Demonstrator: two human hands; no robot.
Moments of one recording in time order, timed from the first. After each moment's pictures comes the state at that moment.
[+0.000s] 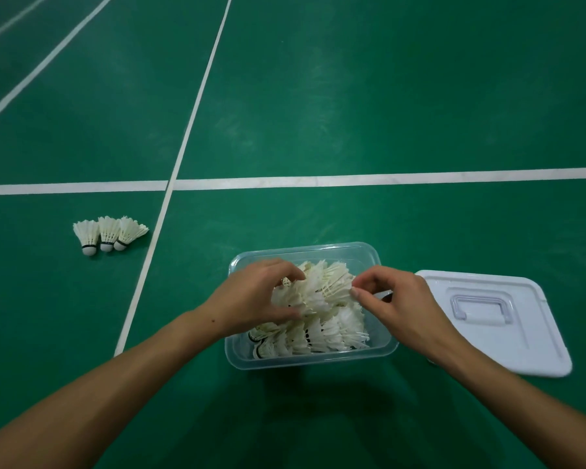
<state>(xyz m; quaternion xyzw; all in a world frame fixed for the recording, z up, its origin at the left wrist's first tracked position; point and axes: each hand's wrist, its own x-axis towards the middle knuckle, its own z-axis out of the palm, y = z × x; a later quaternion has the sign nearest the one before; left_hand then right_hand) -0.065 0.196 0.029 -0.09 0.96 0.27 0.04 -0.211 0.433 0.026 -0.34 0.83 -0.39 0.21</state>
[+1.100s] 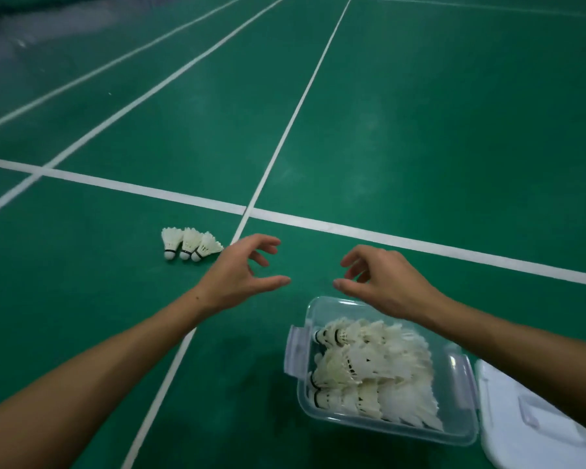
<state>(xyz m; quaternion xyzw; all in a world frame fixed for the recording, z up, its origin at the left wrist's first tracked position) 0.011 0.052 0.049 -0.25 0.86 0.40 -0.19 -0.202 0.248 0.105 -0.50 0.82 -0.18 0.21</state>
